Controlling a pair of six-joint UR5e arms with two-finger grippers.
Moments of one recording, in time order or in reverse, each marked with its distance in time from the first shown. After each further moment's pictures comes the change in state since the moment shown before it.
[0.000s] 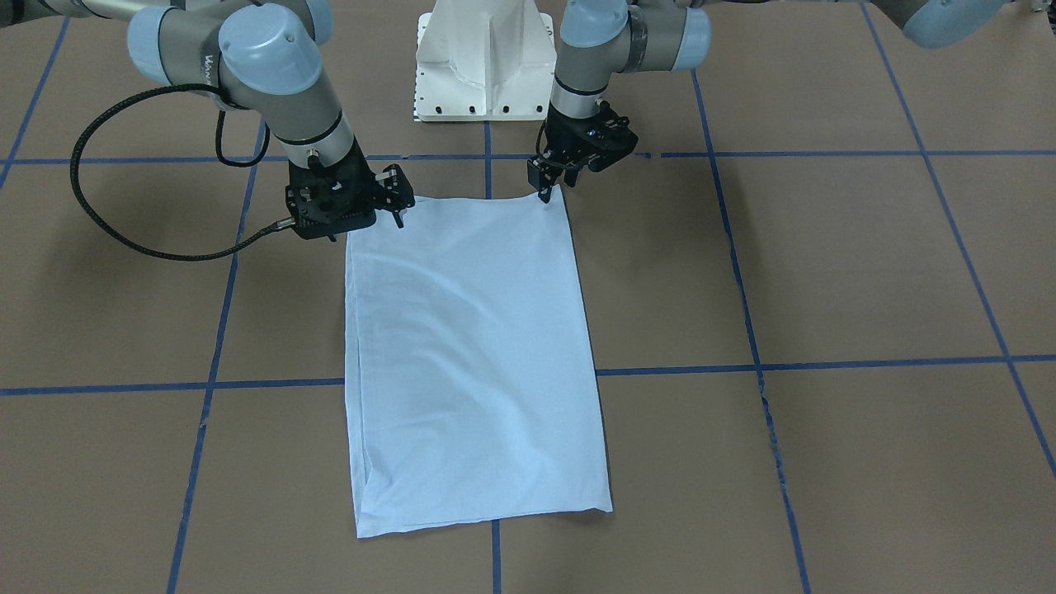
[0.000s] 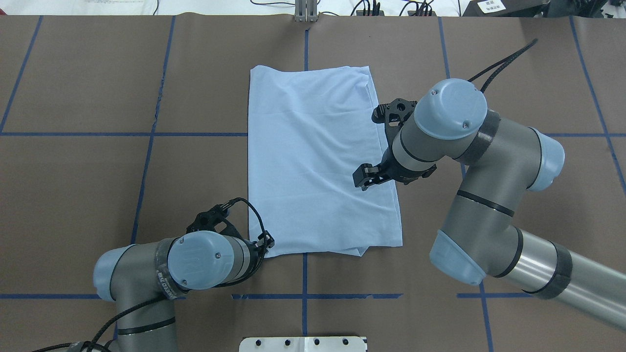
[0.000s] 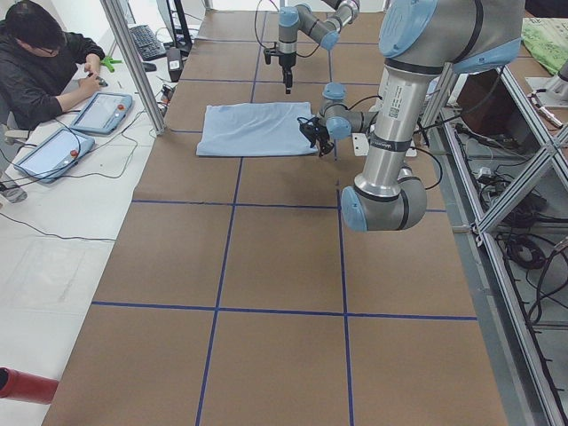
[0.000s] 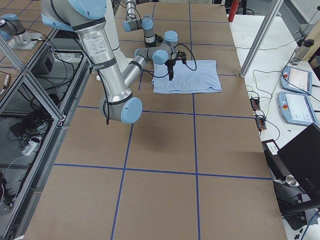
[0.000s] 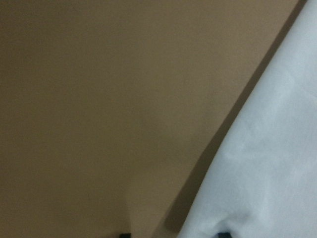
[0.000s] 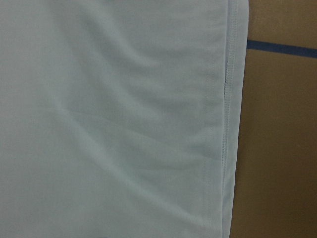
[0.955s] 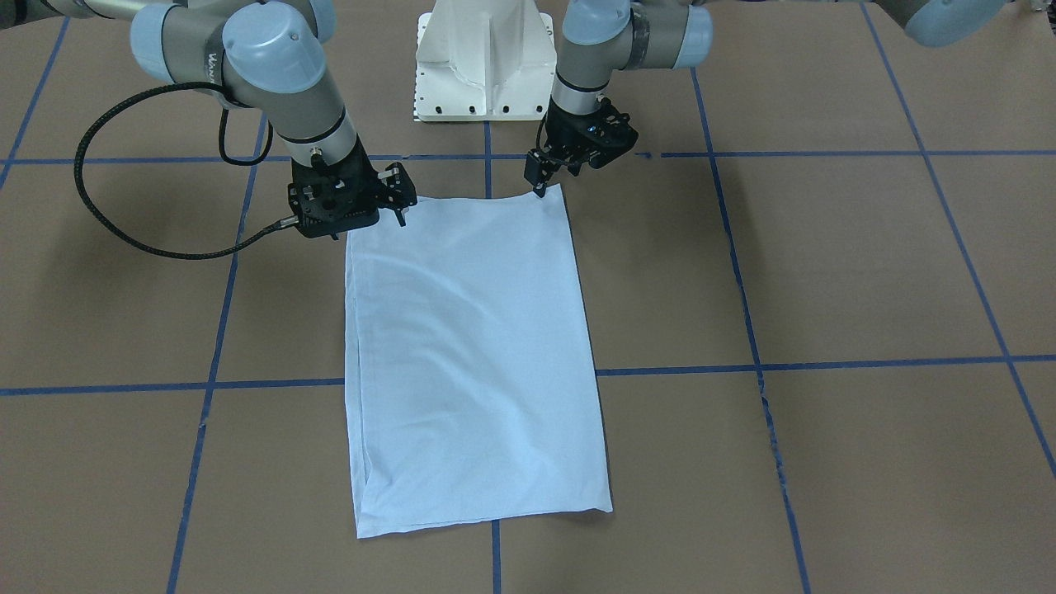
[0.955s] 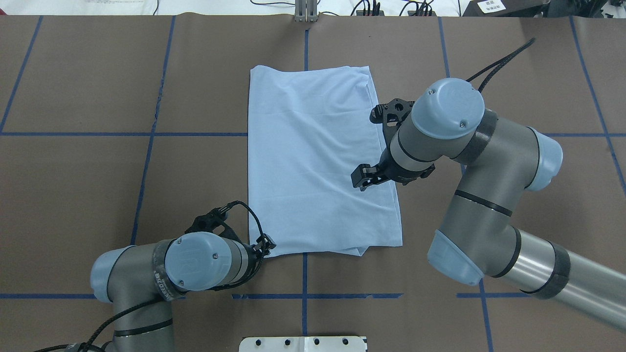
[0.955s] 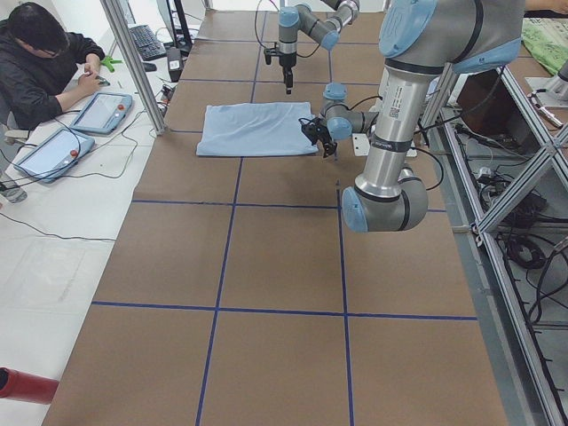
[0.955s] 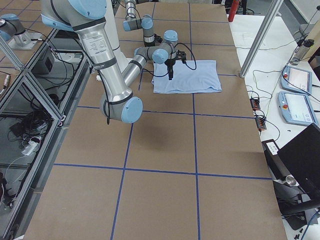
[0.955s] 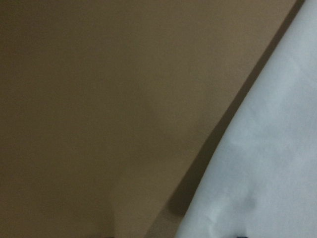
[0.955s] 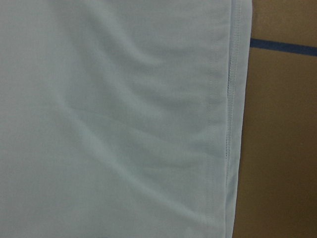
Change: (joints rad) left arm 0.004 0.009 -0.010 0.004 -0.027 -0.016; right arm -0.003 0.010 0.001 -0.011 0.001 0.000
